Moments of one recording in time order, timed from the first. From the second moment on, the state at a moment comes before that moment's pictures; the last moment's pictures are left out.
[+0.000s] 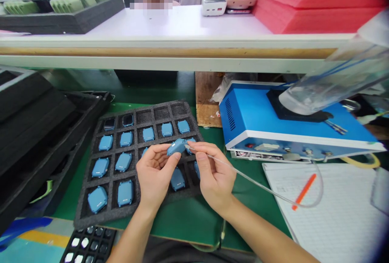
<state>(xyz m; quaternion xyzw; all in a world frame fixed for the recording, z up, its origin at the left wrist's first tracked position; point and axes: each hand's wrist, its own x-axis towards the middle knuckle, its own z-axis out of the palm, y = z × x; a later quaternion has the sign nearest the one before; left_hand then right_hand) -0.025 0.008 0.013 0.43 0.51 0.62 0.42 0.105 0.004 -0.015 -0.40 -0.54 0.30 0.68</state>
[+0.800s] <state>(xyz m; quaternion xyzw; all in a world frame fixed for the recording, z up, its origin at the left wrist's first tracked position) -0.026 0.018 0.011 0.42 0.51 0.63 0.40 0.104 0.014 -0.004 -0.38 -0.54 0.28 0.70</state>
